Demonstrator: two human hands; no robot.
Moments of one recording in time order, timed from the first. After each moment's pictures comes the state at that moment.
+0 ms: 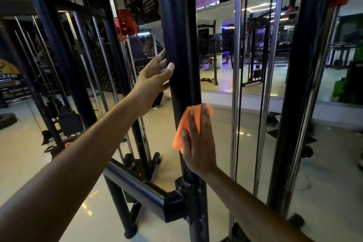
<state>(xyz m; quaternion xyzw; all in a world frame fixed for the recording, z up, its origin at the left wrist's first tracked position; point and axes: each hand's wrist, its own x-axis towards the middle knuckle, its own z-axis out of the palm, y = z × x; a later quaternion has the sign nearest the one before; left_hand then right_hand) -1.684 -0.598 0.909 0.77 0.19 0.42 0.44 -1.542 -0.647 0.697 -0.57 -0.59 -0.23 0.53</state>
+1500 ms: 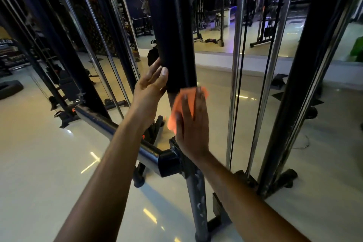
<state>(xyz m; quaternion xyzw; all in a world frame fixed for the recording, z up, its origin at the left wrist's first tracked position) -1.673 -0.613 0.761 0.66 0.24 0.46 0.55 -1.550 -0.649 0.601 -0.60 -0.56 -0.20 0.54</state>
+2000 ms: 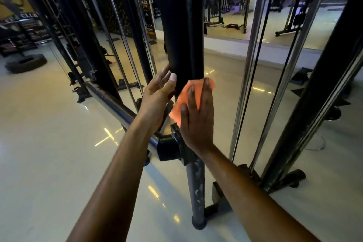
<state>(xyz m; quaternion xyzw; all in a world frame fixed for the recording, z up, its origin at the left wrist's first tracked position) -1.664 -0.627 0.703 0.61 0.32 0.47 0.55 -1.539 -0.648 0.581 -0.56 -0.60 -0.17 0.55</state>
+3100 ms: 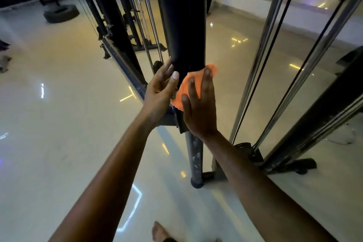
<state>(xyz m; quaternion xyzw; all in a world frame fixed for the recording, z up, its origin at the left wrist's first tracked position) -1.644 -0.676 0.637 0.63 0.43 0.48 0.43 -1.502 -0.657 0.515 -0.50 -0.69 -0.08 0.51</state>
